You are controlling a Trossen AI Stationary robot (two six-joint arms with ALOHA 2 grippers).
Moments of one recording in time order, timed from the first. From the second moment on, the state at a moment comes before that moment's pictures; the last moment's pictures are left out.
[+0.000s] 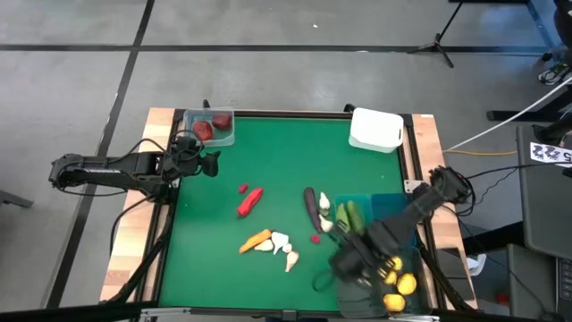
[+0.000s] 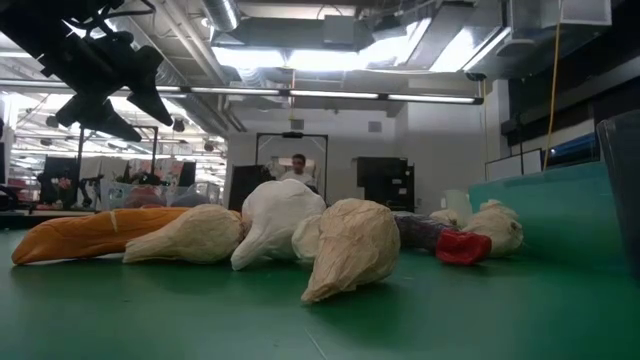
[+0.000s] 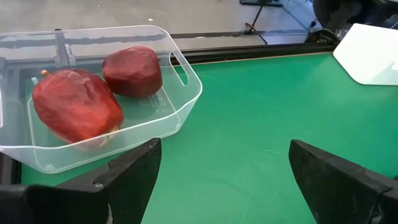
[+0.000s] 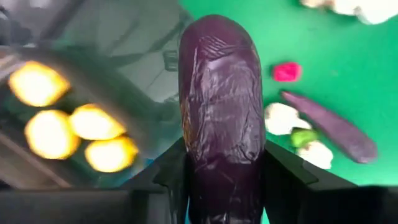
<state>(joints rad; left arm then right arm) 0.06 0.56 0.46 -0.67 -0.77 -0.92 0.62 1.86 1.89 -1.53 -0.02 -0.27</state>
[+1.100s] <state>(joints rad) 0.06 0.56 0.46 -0.67 -0.77 -0.93 0.88 1.87 1.74 -1.21 0.10 -0.55</state>
